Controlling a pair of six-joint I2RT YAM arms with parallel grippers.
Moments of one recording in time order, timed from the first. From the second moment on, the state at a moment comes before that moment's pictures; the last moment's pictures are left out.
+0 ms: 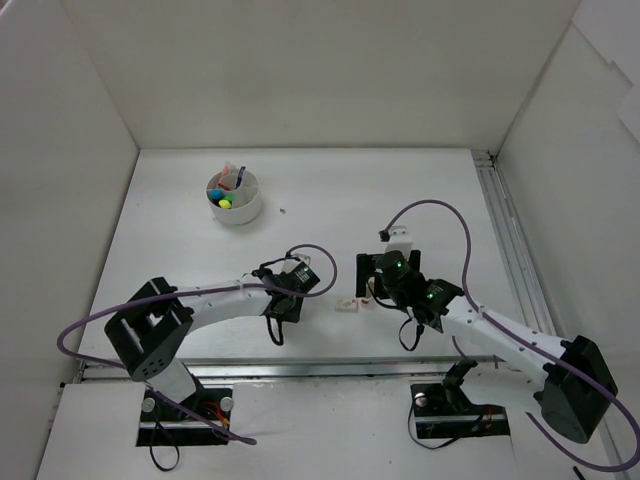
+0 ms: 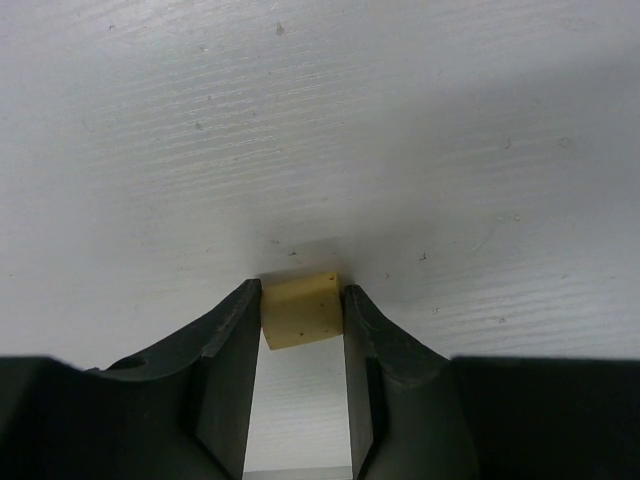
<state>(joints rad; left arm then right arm) -0.89 1.60 0.91 -0.56 -0.28 -0.62 0.74 1.10 0.63 -0.28 0.40 0.50</state>
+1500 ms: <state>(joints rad) -0.33 2.01 1.81 -0.65 -0.48 -0.54 0.62 1.11 0.71 -0.33 0.57 0.51</state>
